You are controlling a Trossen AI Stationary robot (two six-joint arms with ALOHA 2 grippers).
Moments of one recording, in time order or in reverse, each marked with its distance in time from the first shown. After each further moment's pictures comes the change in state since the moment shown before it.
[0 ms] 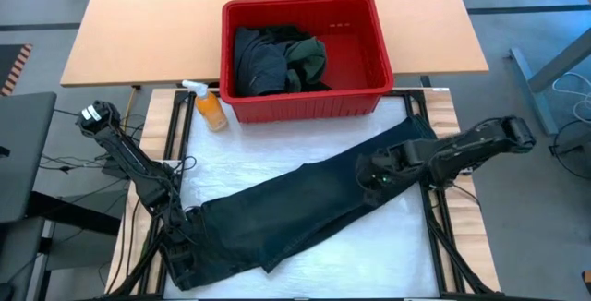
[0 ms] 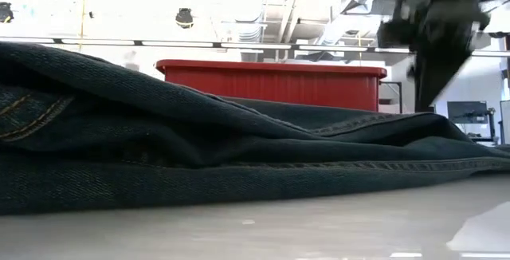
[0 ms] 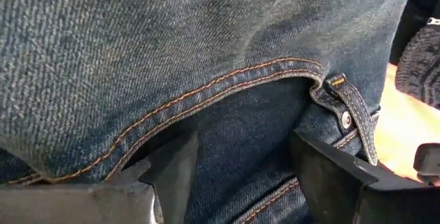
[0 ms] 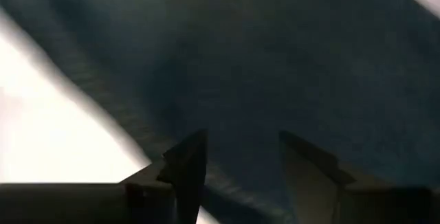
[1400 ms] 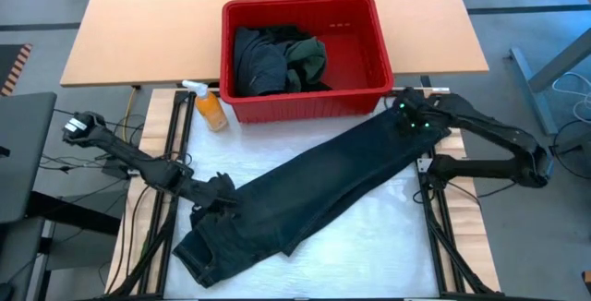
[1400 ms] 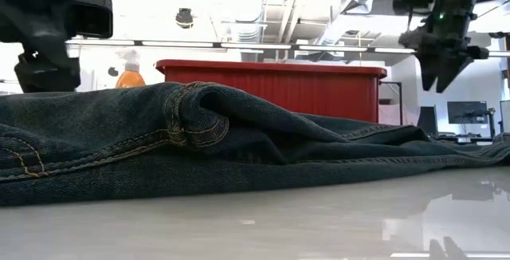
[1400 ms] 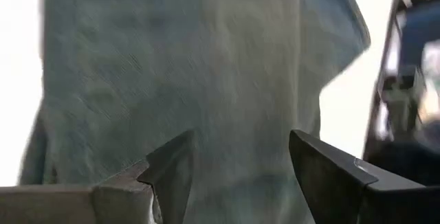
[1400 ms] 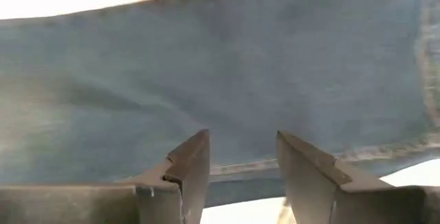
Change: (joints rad) left arm 0.444 -0.050 0.077 0.056 -0.476 0.440; right arm -0.750 -0.256 0.159 -0.446 0.114 -0.011
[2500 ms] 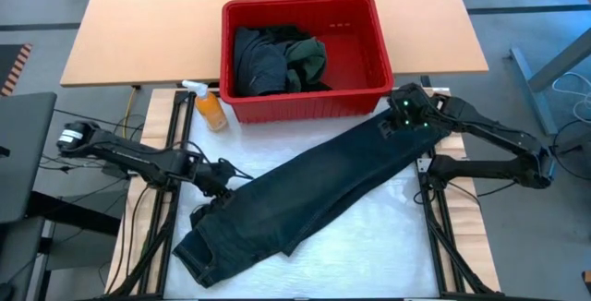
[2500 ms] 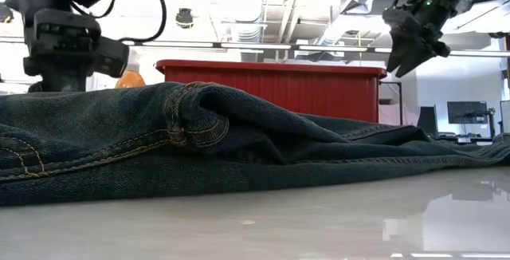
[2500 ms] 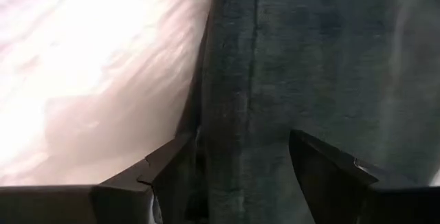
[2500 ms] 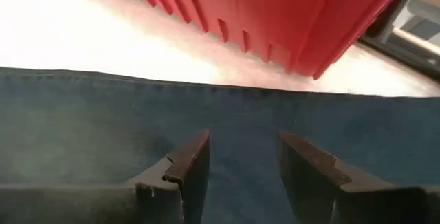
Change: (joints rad) left arm 0.280 0.058 0.000 -0.200 0.133 0.079; right arm 0.071 -0.051 0.001 0.272 -0.013 -0.154
